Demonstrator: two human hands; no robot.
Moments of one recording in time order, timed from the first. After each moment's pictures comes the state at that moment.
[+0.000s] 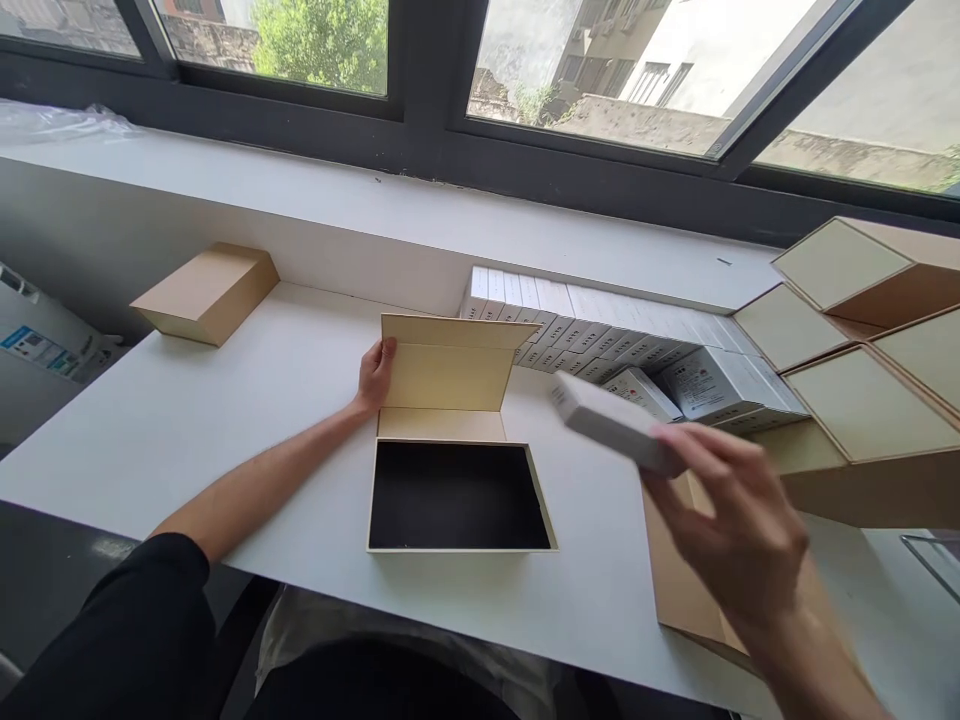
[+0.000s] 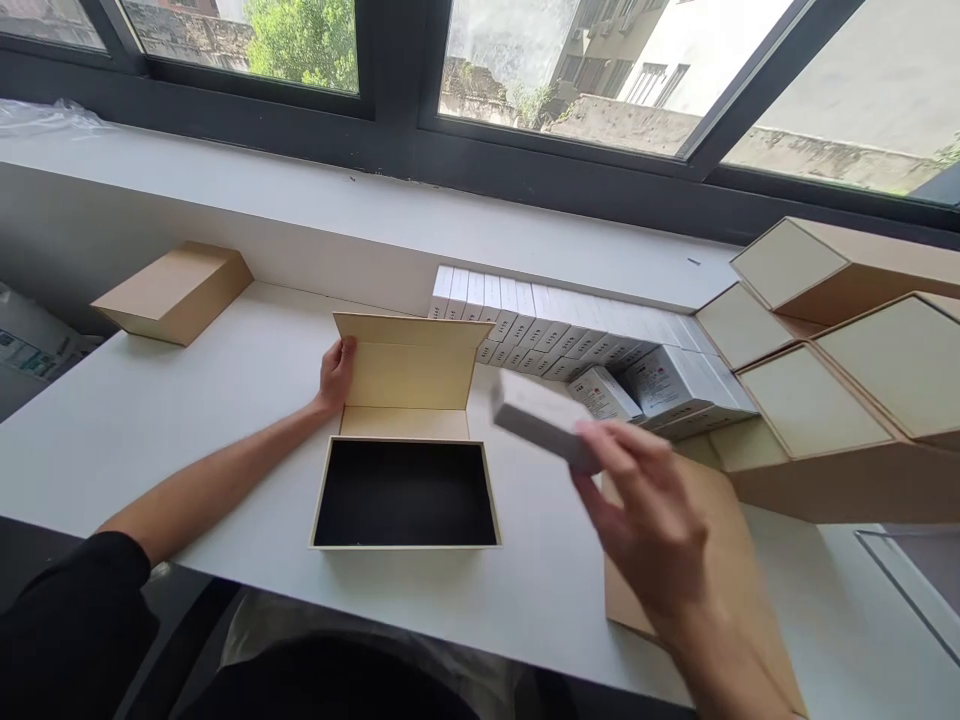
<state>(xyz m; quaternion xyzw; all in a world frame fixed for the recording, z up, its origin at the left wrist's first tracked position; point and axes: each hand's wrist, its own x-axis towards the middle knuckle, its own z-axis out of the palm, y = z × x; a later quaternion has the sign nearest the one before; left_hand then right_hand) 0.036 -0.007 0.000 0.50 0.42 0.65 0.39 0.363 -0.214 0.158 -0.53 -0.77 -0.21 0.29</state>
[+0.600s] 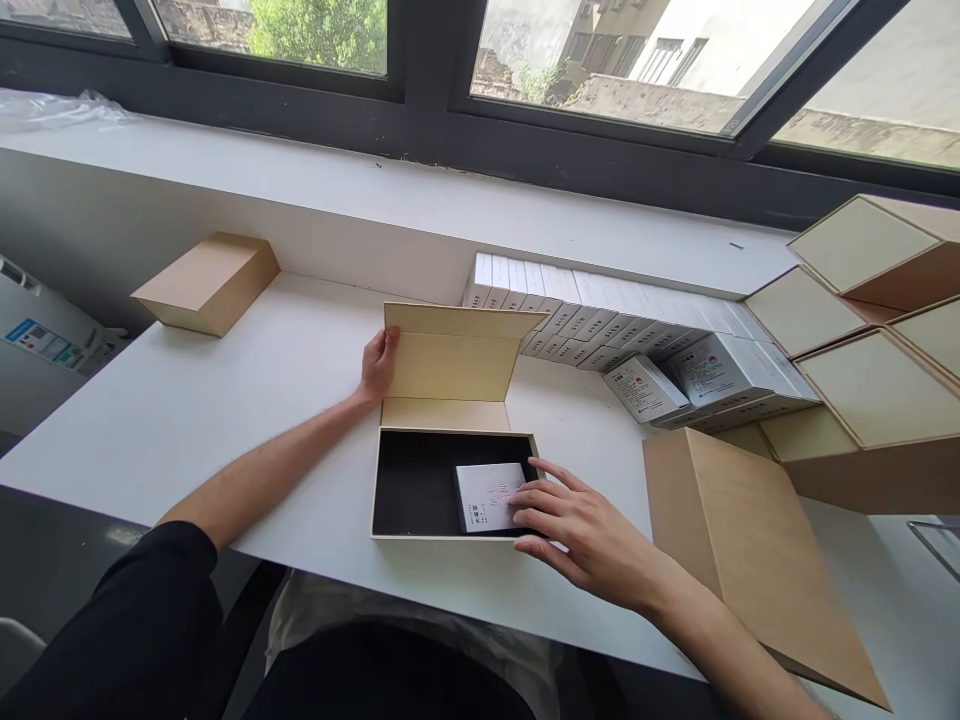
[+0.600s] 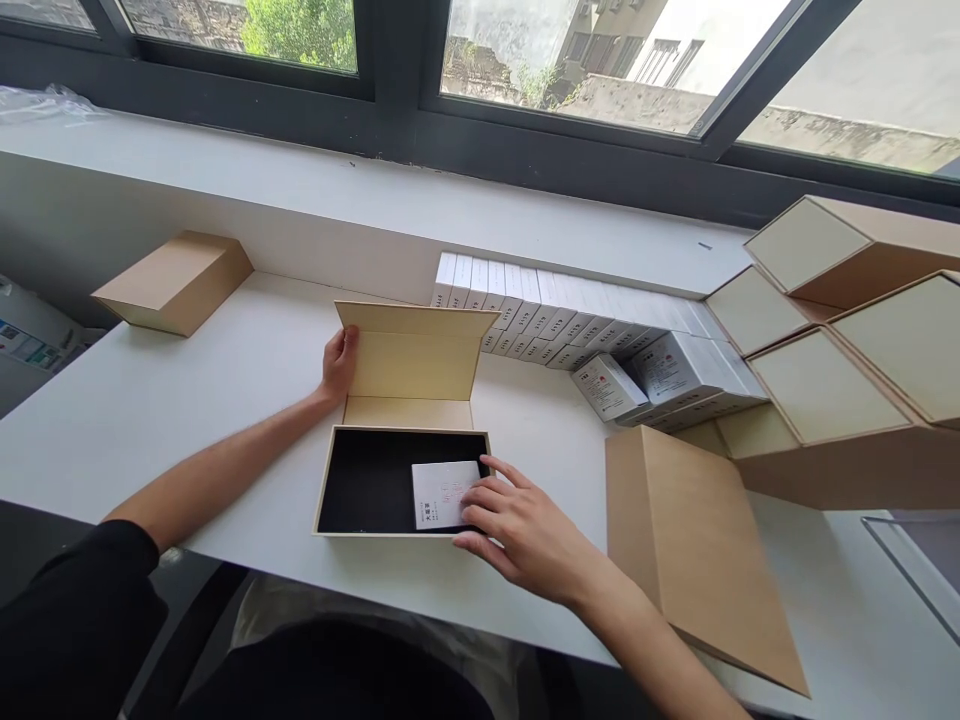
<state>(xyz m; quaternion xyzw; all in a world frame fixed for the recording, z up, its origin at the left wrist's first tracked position) 0.037 -0.008 0.005 0.50 0.42 0.66 0.38 0.308 -0.216 0.118 -0.34 -0.93 0.12 0.06</state>
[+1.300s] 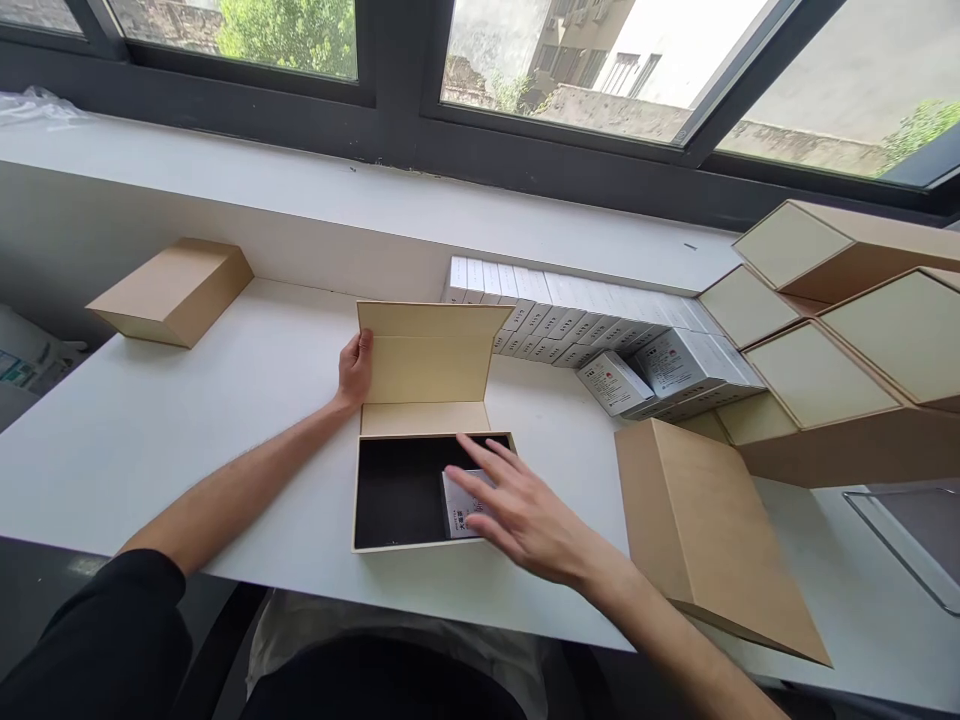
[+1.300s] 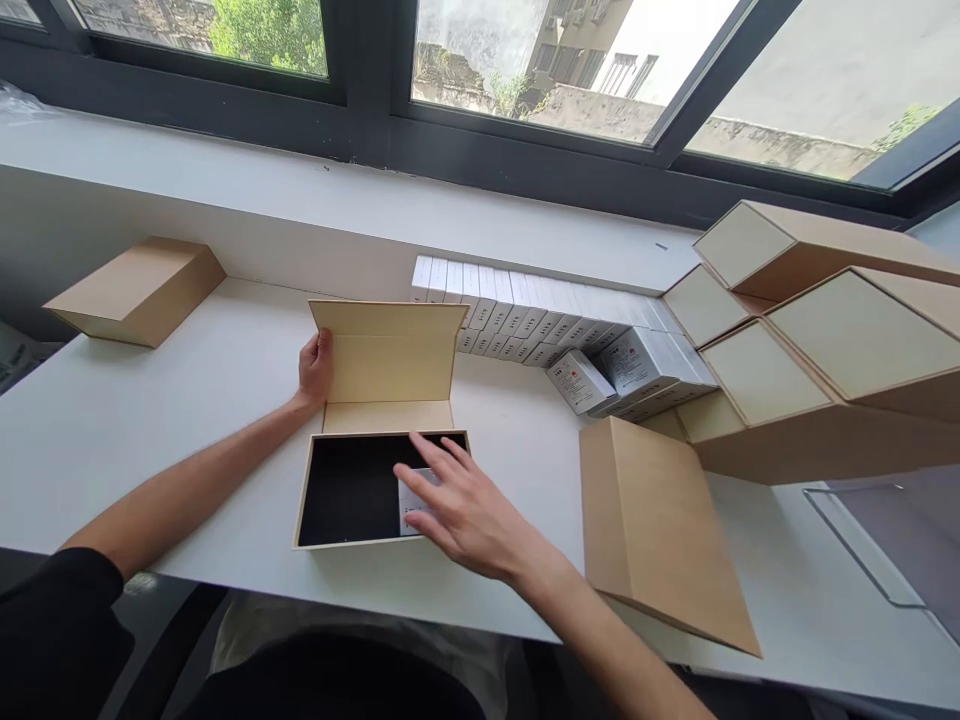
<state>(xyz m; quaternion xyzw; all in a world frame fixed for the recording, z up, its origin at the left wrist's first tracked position) 0.037 -0.010 0.002 0.48 0.43 0.67 0.37 0.282 -0.212 0.112 -0.41 -0.90 0.09 0.08</state>
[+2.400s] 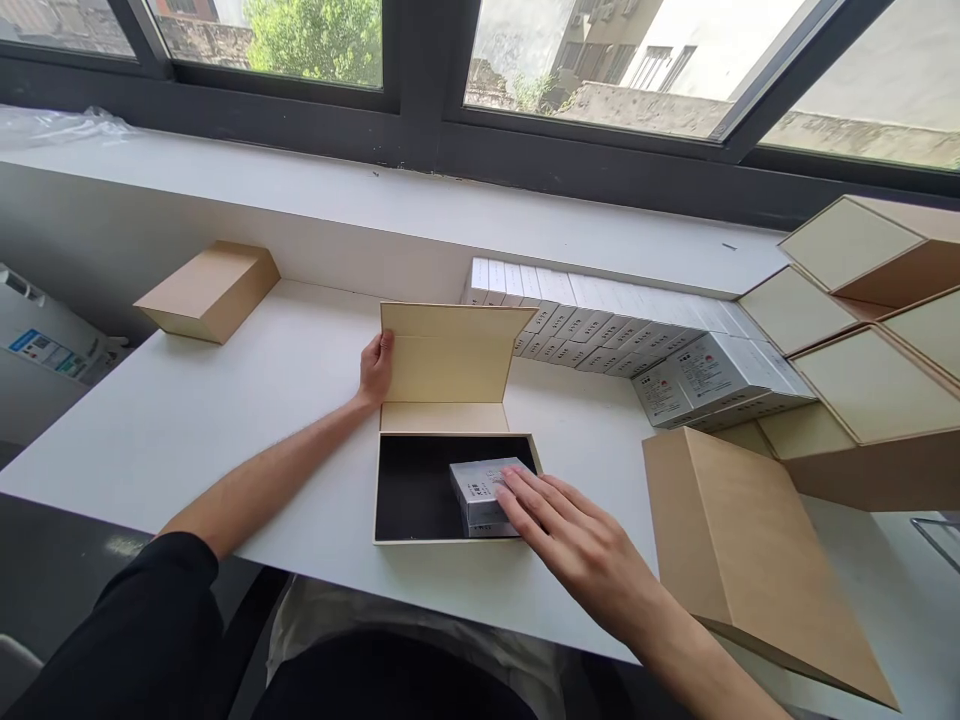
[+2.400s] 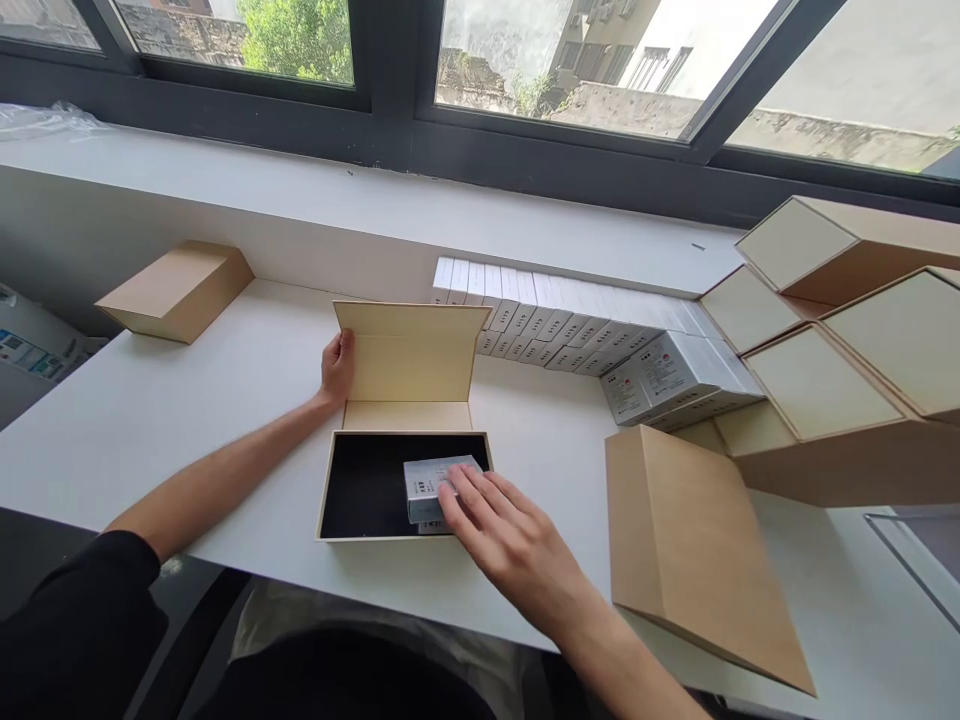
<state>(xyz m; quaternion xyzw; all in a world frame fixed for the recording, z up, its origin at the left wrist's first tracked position) 0.038 -0.008 0.007 0.47 0.42 0.67 0.39 0.288 -0.239 0.121 -0.33 -0.92 -0.18 0.10</state>
